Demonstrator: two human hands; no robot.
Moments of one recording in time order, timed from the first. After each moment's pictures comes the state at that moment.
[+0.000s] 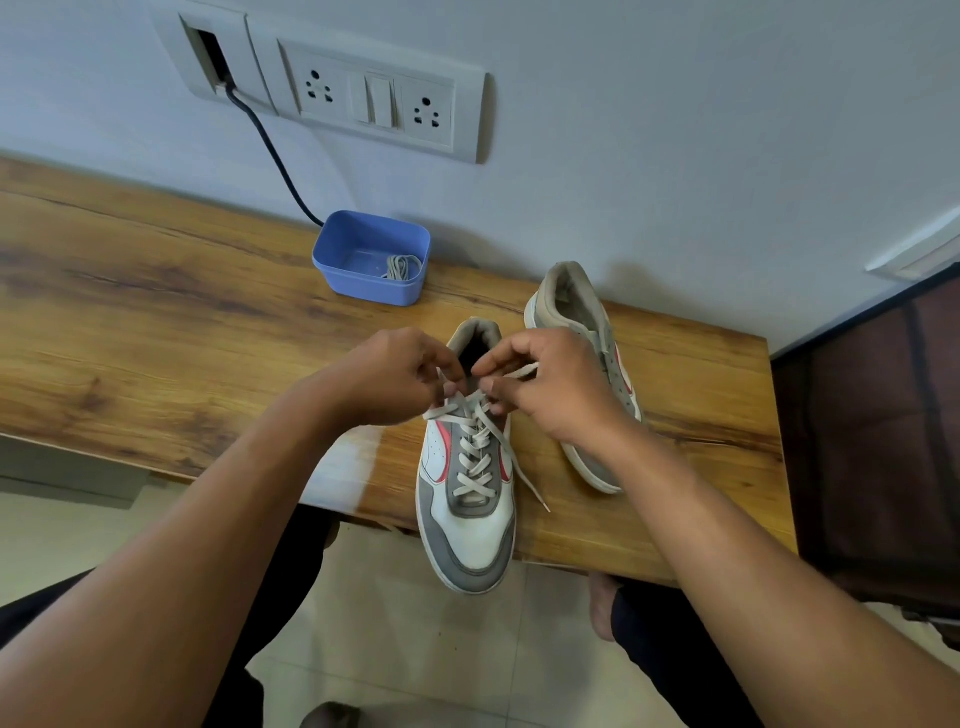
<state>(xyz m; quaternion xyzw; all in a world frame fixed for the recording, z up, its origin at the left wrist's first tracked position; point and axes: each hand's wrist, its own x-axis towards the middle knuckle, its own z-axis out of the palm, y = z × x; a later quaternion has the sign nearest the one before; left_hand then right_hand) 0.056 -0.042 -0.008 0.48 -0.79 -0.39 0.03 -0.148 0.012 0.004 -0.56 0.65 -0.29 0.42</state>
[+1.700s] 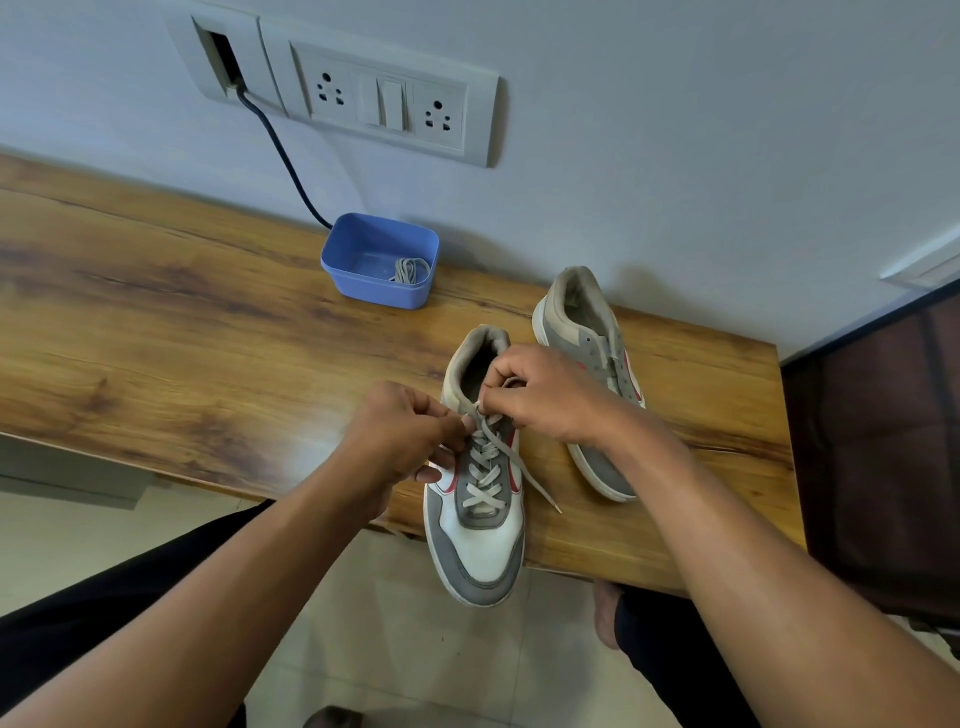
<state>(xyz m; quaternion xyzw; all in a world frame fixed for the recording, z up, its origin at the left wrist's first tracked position) 0.044 0.018 -0.003 0.64 -0.42 -0.62 0.18 -0.141 -0.001 0.006 -0.66 0.62 -0.10 0.41</state>
